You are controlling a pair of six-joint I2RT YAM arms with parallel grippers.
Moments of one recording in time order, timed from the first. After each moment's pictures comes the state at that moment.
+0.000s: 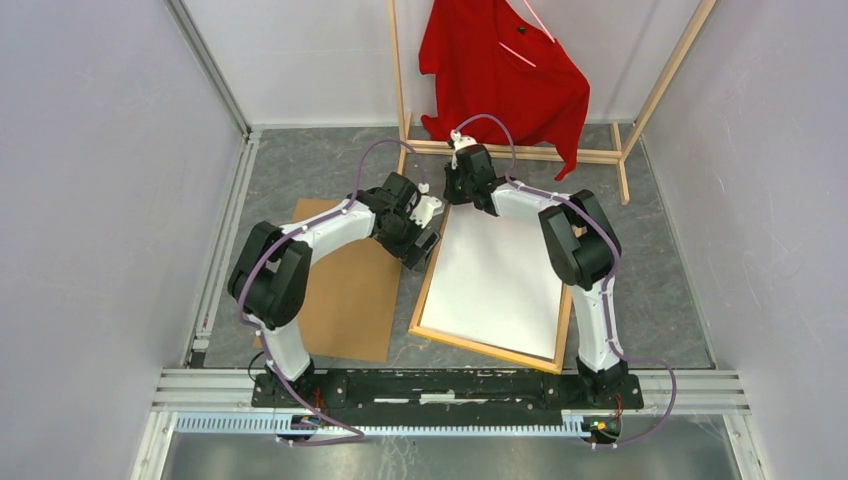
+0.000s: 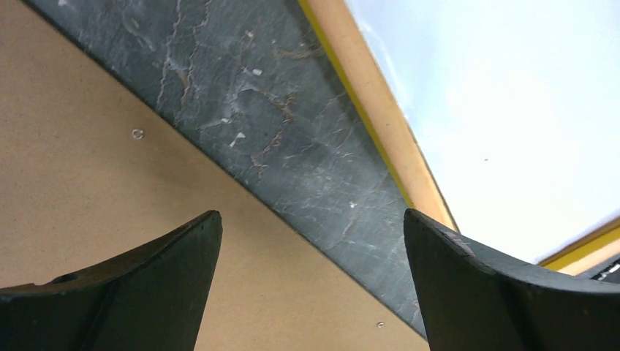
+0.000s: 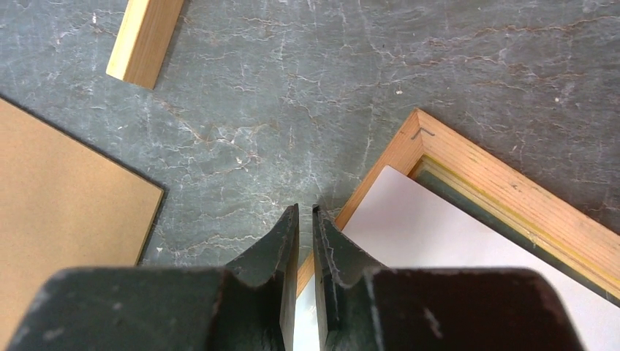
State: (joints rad) left arm -0.56 1.81 1.22 -0.60 0.22 0.19; right arm 0.51 2.17 1.51 0.00 0.00 0.28
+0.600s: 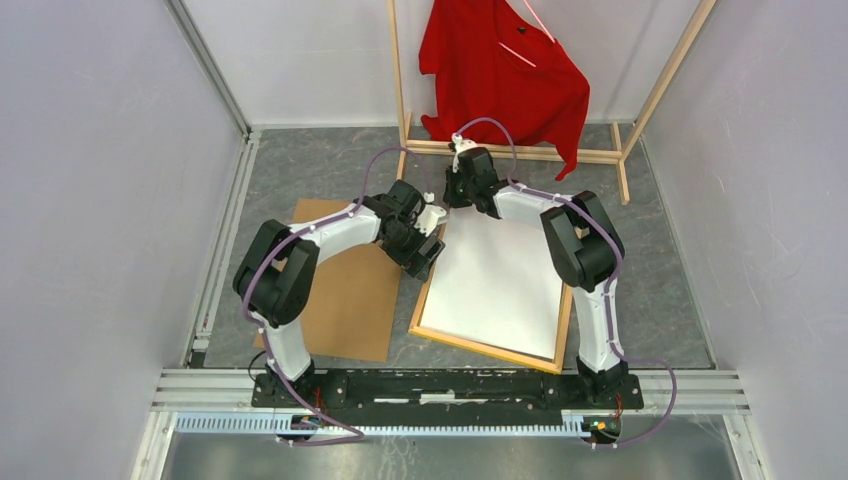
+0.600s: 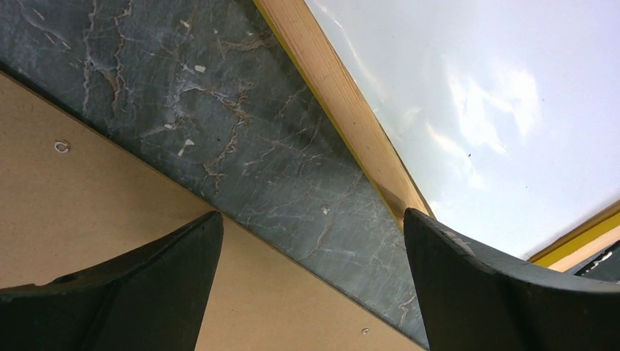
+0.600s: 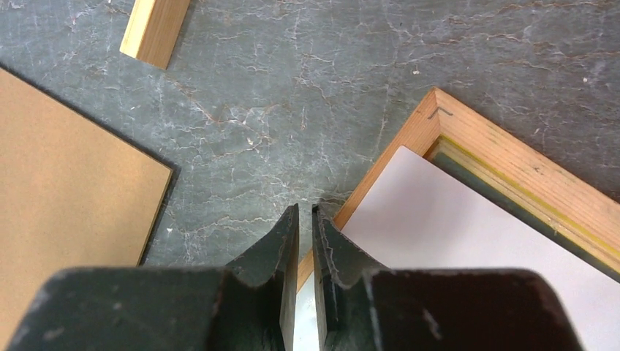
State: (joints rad) left arm -0.58 1.83 1.19 -0.58 0.29 0.19; right arm 0.50 2.15 1.47 0.02 -0.04 0.30
